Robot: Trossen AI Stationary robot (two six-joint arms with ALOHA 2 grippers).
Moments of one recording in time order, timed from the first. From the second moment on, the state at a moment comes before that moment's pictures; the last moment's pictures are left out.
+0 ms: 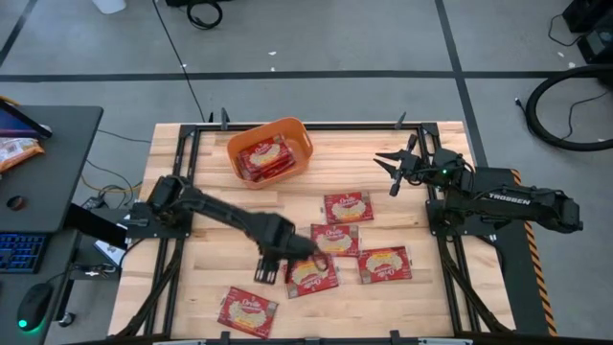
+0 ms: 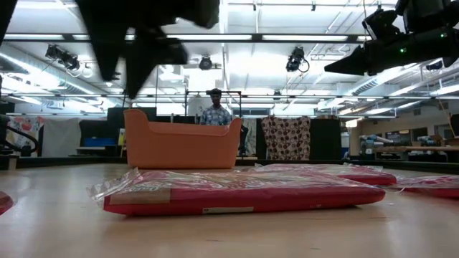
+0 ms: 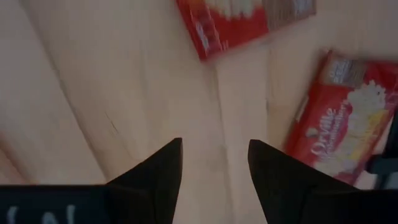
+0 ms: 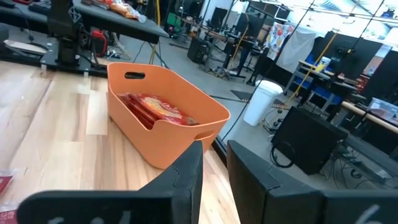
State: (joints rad) left arm -0.32 1.97 1.66 -1.26 0.10 -0.16; right arm -0.41 0.52 0.24 0.22 0.02 -0.34
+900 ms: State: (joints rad) left arm -0.56 1.98 1.43 -0.89 0.49 -0.63; right arm -0.41 0.53 0.24 0.22 0.02 -0.34
